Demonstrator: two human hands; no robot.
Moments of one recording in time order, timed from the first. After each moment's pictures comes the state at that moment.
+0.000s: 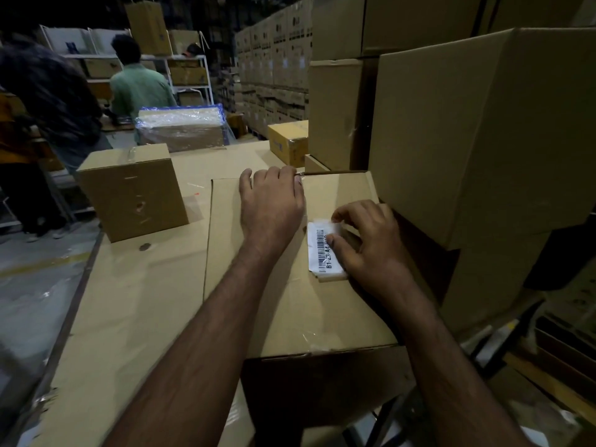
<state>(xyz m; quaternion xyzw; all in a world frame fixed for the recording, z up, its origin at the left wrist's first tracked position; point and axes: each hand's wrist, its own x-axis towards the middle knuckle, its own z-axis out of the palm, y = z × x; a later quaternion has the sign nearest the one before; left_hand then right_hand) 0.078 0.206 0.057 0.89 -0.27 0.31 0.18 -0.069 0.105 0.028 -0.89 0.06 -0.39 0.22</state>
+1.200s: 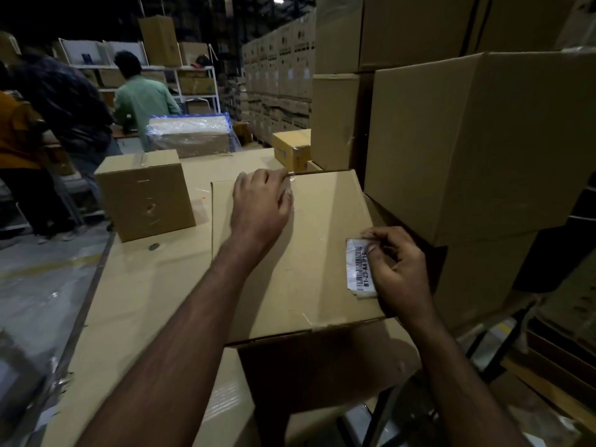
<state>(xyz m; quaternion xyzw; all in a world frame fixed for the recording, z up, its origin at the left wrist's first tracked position) 0.065 0.245 0.067 0.87 -0.33 0.28 0.24 -0.114 0.093 -0.001 -0.77 0.04 -0.47 0.43</state>
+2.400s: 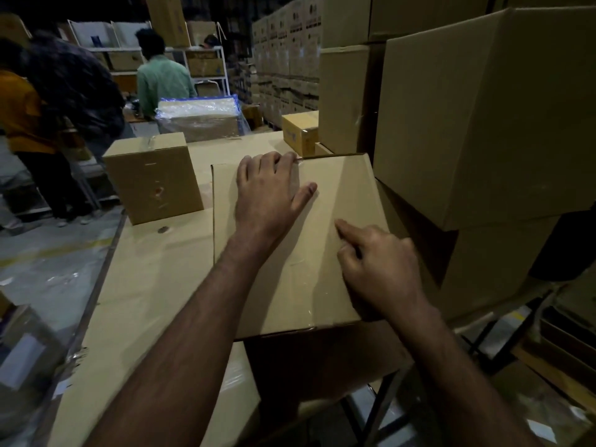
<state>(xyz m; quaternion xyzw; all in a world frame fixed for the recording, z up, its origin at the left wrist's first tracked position) 0.043 0.241 0.060 0.89 -0.31 0.31 0.15 -0.129 0.138 0.034 -0.94 0.14 -0.25 0.20</state>
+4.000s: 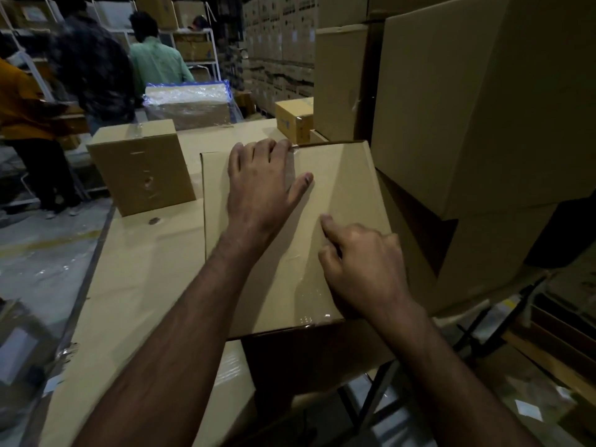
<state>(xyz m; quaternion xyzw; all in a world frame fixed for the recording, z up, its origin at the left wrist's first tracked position) 0.046 0.241 0.052 0.87 -0.31 0.34 0.16 -0.124 0.154 0.027 -0.96 0.14 -0.20 0.13</state>
